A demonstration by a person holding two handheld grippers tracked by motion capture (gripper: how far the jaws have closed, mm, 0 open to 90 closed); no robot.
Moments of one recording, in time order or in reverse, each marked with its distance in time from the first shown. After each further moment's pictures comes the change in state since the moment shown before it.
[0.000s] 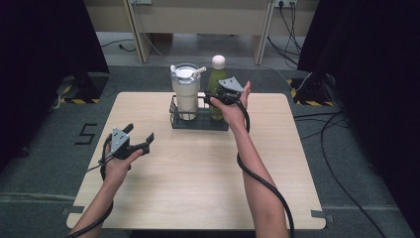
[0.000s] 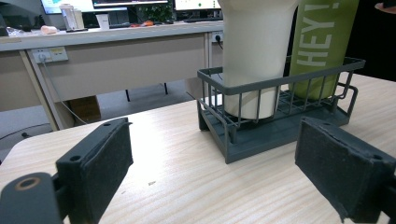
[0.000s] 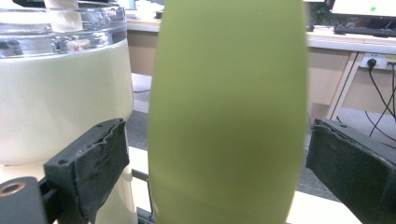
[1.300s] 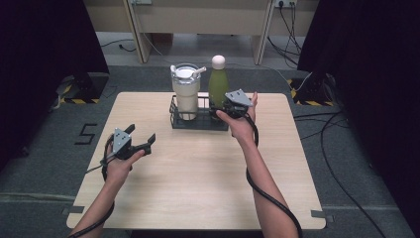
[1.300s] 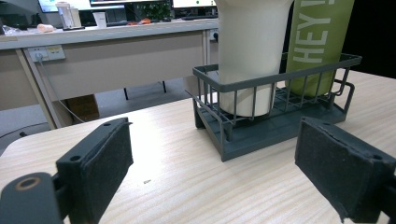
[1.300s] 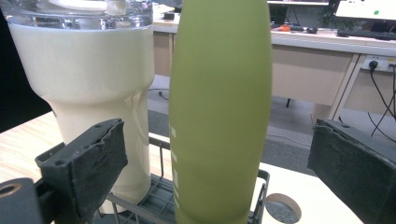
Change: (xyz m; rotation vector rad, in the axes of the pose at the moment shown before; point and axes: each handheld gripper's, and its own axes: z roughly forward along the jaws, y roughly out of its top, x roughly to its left) left arm -0.005 -0.001 0.002 0.007 -0.008 0.006; right arm -0.003 -0.015 -0.050 -0.008 0.027 -0.020
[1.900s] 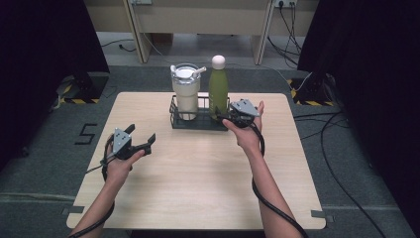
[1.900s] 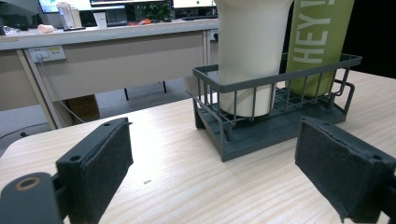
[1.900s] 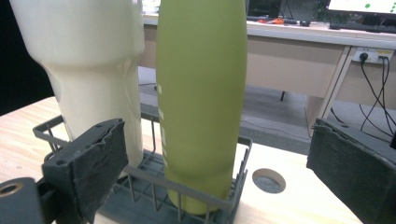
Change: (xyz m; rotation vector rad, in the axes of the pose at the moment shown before) left arm 0.000 0.000 0.000 0.001 0.002 0.002; right arm -0.009 -0.022 -0.024 0.018 -0.019 -0.001
